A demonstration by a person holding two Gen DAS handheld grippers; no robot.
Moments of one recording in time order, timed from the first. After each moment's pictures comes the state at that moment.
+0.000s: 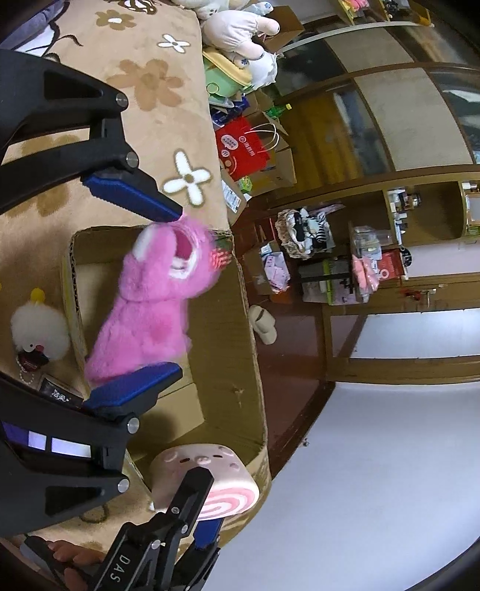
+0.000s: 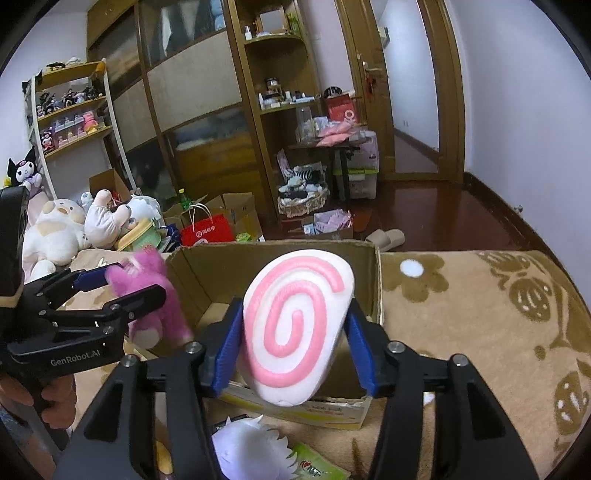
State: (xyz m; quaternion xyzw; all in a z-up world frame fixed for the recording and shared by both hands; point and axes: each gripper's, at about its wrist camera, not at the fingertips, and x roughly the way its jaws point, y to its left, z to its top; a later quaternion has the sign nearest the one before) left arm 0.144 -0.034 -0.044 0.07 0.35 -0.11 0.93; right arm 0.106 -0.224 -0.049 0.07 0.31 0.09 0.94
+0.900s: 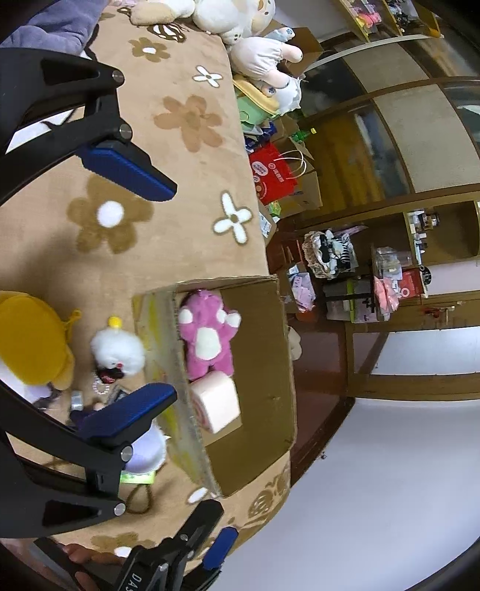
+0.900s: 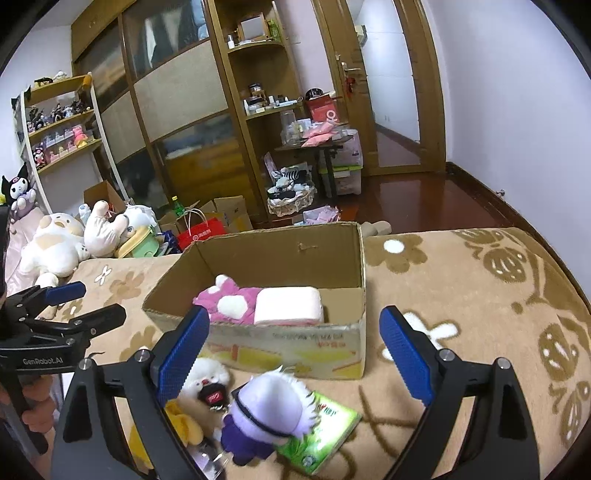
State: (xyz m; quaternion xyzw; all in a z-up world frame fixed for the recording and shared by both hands) left arm 0.083 0.000 -0.017 0.08 0.39 -0.08 0.91; right arm 0.044 -0.222 -0.031 0.09 0.31 0.06 0.94
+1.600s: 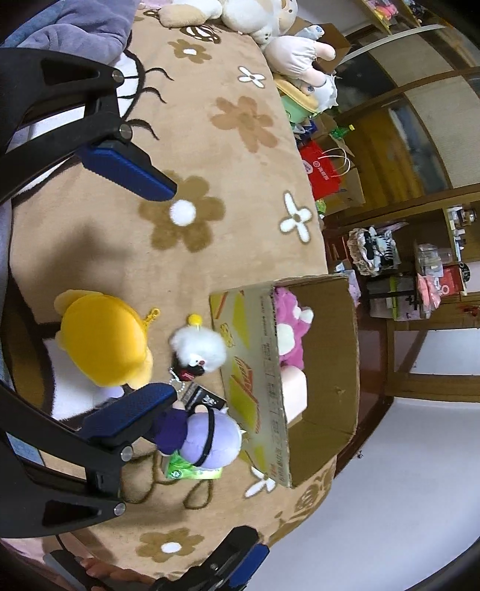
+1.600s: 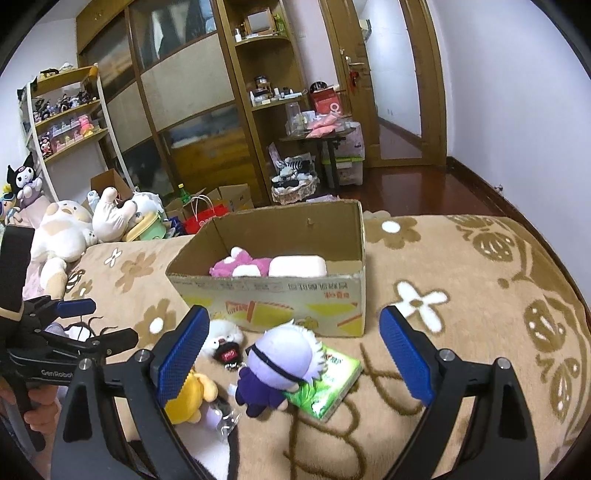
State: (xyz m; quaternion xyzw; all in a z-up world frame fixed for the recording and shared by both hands) left arm 0.041 0.011 -0.039 0.08 0.47 -0.07 0.88; right arm -0.005 -0.217 -0.025 0.08 0.33 0.07 0.94
